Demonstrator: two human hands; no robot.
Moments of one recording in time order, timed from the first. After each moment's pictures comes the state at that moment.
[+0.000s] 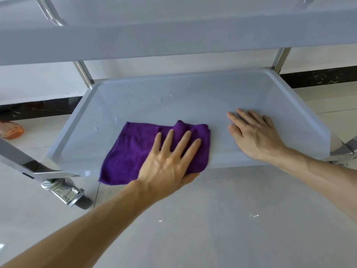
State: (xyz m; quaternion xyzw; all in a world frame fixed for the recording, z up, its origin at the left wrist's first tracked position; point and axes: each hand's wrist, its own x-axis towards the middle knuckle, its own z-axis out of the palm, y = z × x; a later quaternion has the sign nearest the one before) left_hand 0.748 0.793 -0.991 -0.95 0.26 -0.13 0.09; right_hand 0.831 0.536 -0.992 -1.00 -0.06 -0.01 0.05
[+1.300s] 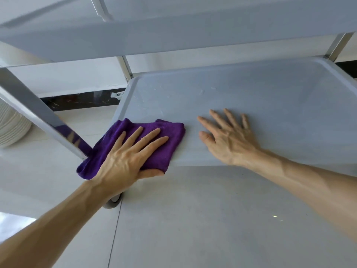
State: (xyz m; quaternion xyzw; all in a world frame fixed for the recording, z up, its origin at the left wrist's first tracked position) left_hand 0.721 0.934 -0.980 -0.98 0.19 -0.04 0.07; right_hand 0.809 0.658 -0.994 -0.98 -0.18 0.03 0.07
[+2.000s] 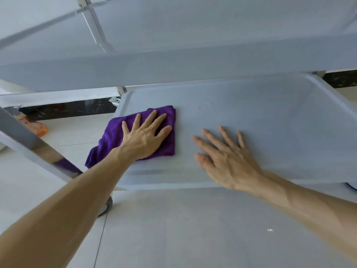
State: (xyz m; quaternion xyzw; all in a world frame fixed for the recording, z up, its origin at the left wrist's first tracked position) left_hand 0.819 0.875 -0.976 -0.99 -0.01 0.05 -0.09; right_hand 0.773 0.625 -0.991 -0.97 -0.21 0.03 0.07
